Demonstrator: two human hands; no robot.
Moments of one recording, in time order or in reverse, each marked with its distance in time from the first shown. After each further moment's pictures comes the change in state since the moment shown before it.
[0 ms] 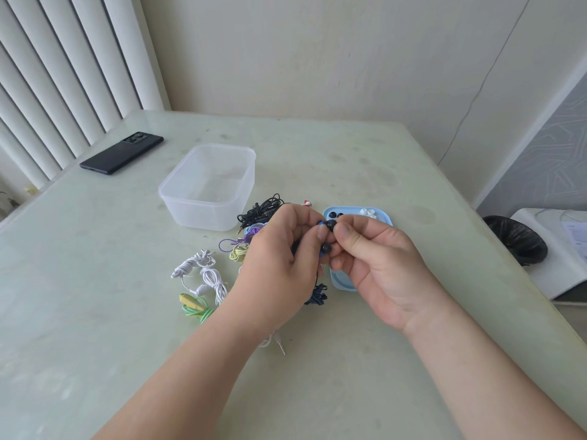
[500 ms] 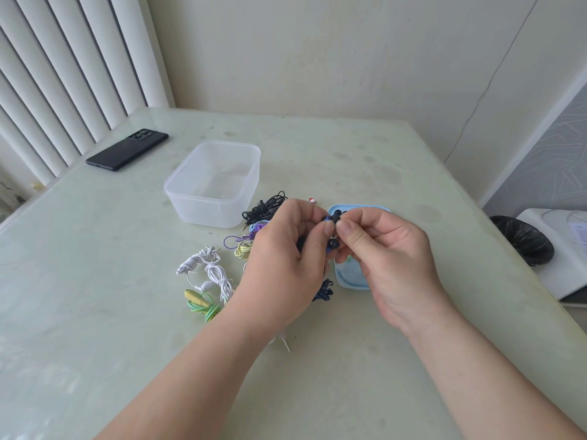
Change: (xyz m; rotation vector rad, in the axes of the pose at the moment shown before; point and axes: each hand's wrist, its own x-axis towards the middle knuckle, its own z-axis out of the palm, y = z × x) left_hand -0.002 0.004 0.003 0.005 0.070 0.018; right_hand -0.003 0.004 0.008 -0.168 0.111 -0.261
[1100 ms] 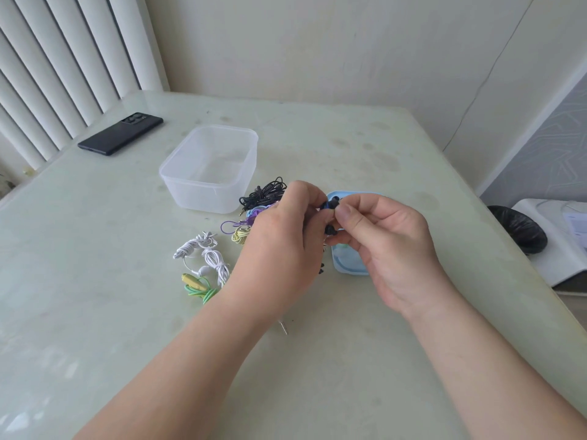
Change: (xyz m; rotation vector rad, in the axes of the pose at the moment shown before) left_hand 0.001 0.000 -0.003 0.336 0.017 0.205; right_hand -0.001 -0.005 -0.002 -0.008 -0.040 0.063
